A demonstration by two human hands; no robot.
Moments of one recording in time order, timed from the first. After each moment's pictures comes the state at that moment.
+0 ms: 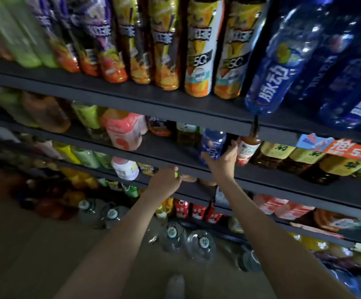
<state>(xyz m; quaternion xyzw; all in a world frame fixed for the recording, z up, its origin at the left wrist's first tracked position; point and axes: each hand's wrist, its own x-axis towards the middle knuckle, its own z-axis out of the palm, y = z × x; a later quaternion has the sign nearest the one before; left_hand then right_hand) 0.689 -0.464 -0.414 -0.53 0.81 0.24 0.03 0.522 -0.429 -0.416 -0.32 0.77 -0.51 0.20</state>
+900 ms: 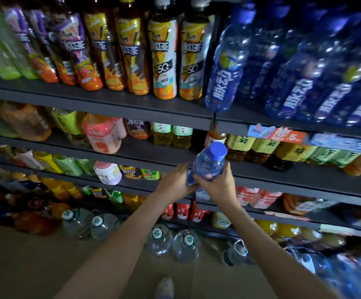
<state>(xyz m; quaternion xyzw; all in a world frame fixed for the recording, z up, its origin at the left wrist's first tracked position) 0.623 -0.376 -0.375 -0.39 0.86 0.32 -0.09 0.500 -0.293 -0.380 -0.36 0.72 -0.55 0.23</state>
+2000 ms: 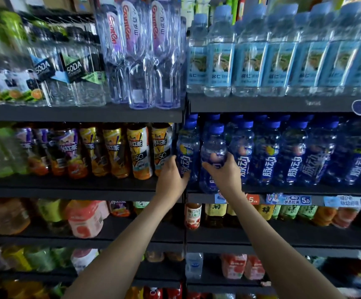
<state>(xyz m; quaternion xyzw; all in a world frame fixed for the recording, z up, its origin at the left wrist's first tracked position) 0.537 -0.431 -0.217 -0.37 0.83 0.18 -0.37 0.409 -0.340 -0.198 -0.35 0.76 -0.55 0.04</state>
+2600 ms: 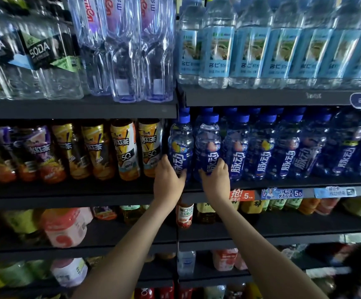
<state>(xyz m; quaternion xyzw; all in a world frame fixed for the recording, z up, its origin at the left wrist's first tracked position) 0.512 -0.440 -0.236 -0.39 0.80 0.21 -0.41 0.417 -0.361 -0.229 -0.30 0.85 -0.43 -0.01</state>
